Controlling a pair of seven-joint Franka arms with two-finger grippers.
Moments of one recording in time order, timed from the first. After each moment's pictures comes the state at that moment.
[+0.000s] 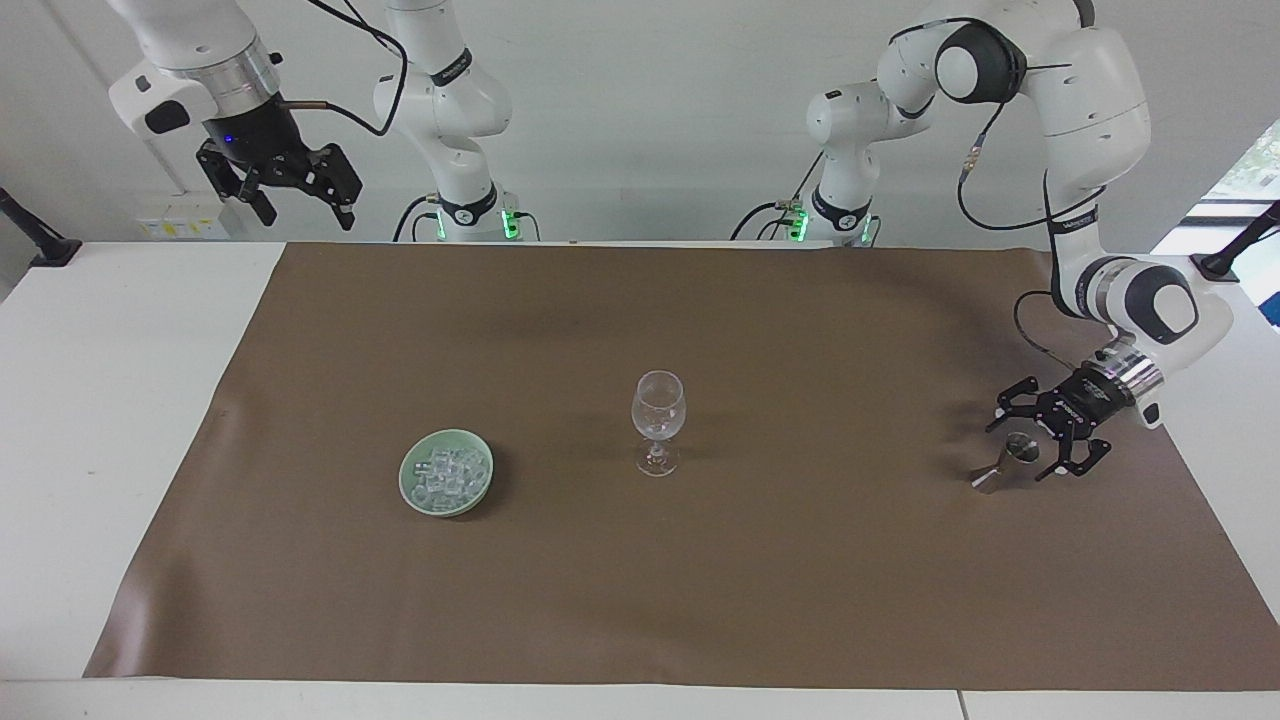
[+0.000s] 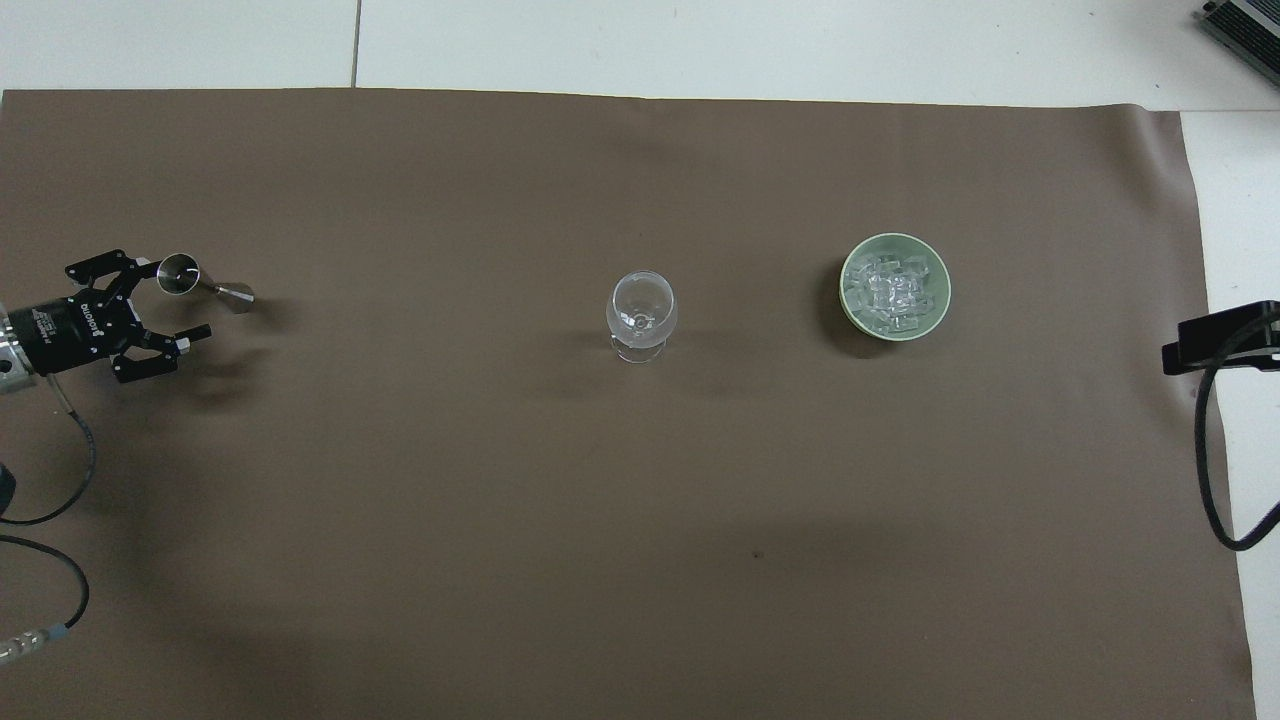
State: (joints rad) left arm 0.16 0.49 0.30 -1.89 -1.36 1.84 -0.82; right arm -0.08 -0.04 0.03 -1.48 0.00 1.40 0.04
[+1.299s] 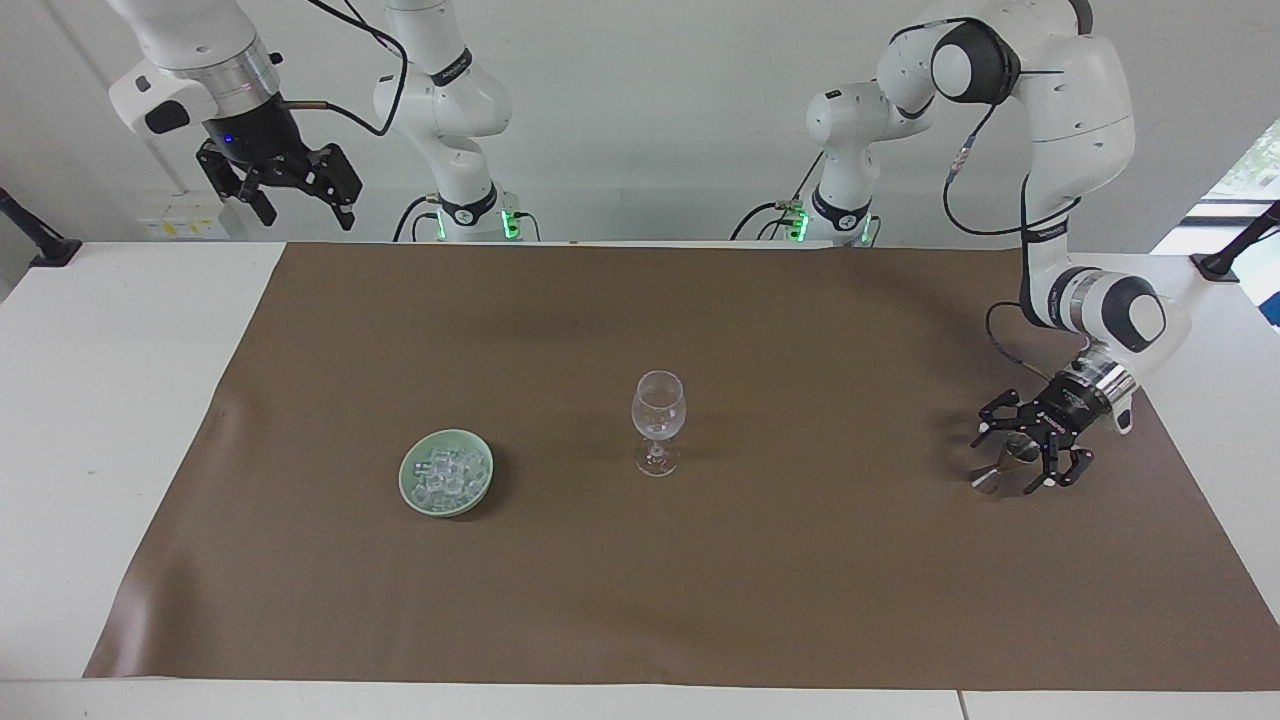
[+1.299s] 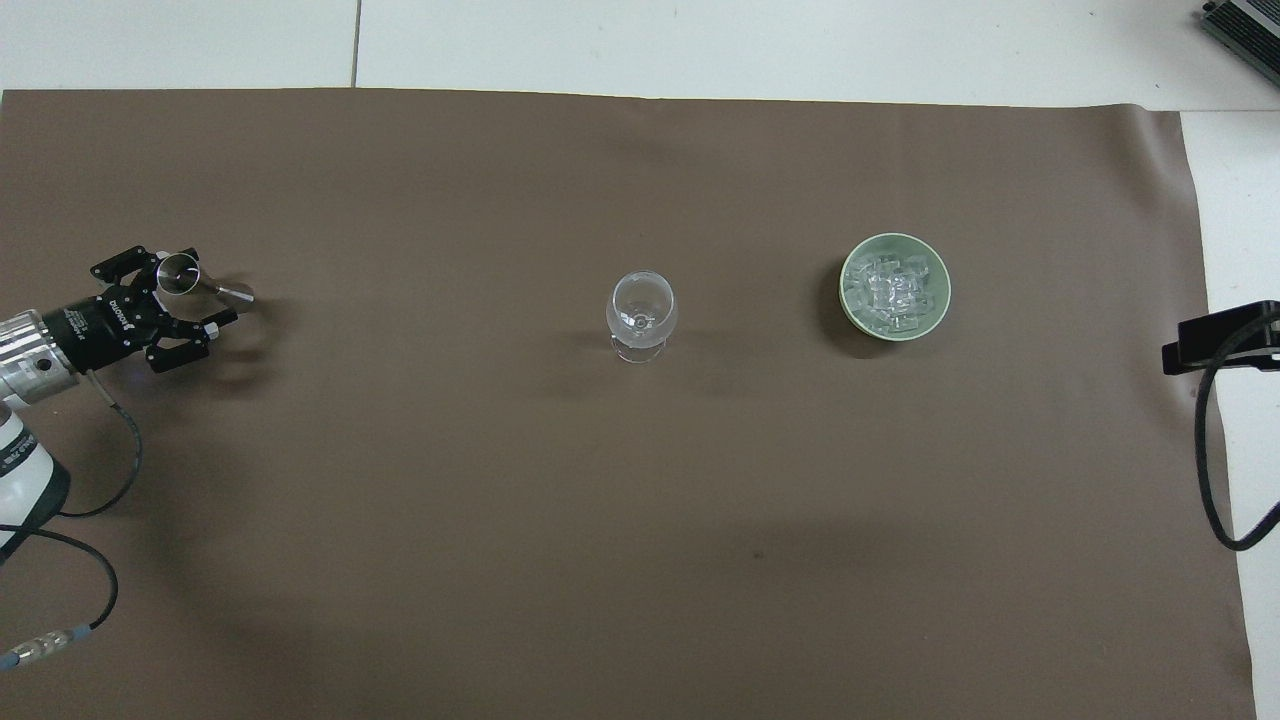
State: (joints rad) left arm 0.16 0.49 0.25 -1.94 -1.51 1.91 -0.82; right arm -0.08 -0.04 0.03 -1.48 0.00 1.40 0.04
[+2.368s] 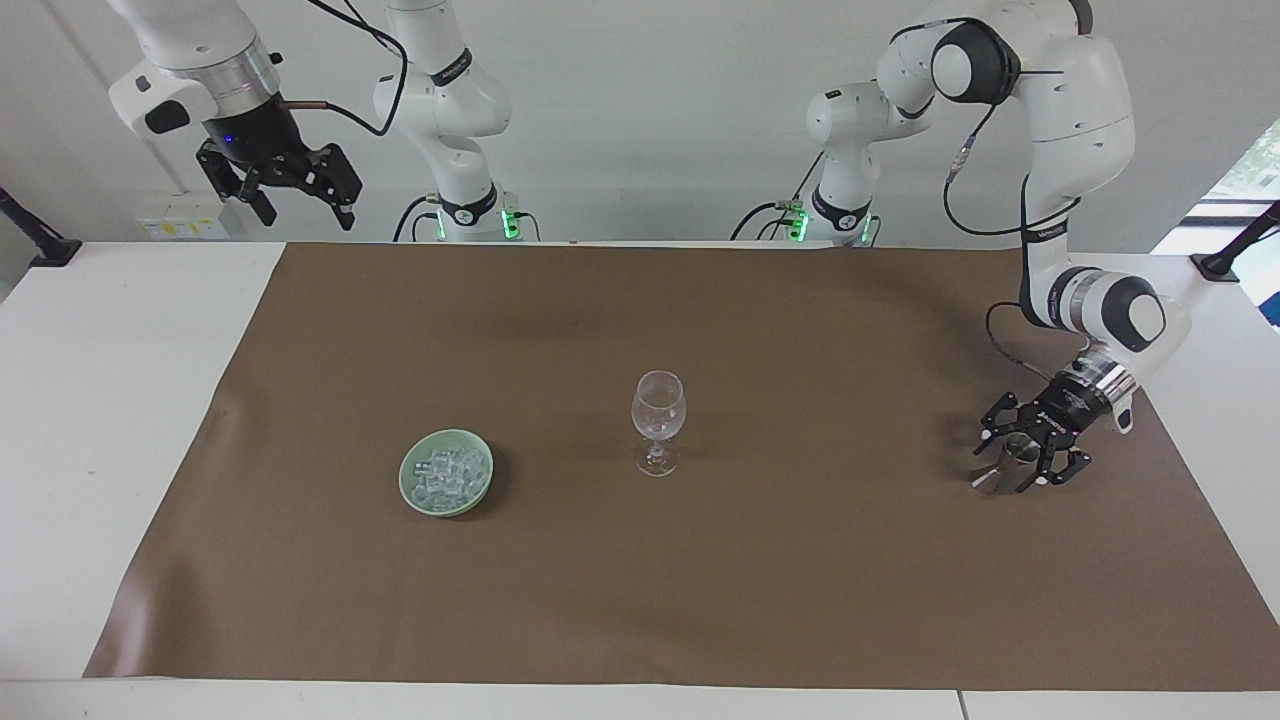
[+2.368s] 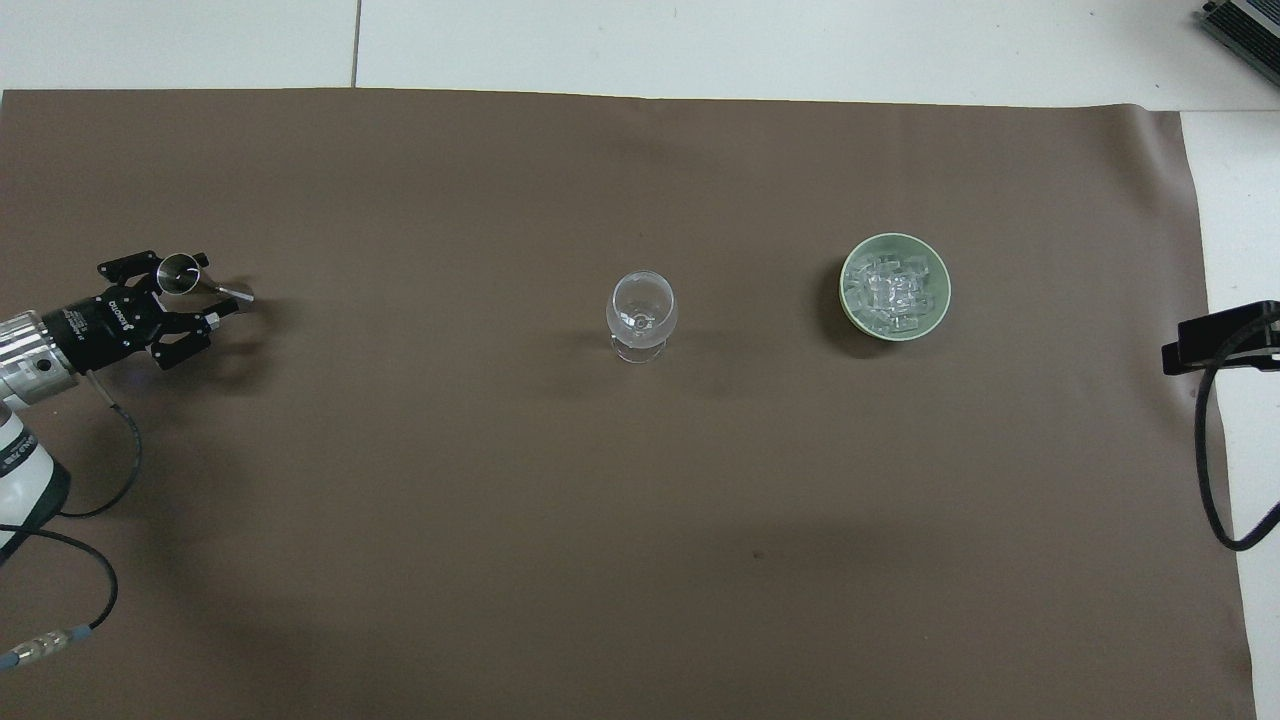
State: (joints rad) left arm 0.16 0.49 0.25 -1.94 -1.51 1.91 -0.82; right arm -0.08 -0.04 0.03 -1.48 0.00 1.40 0.04
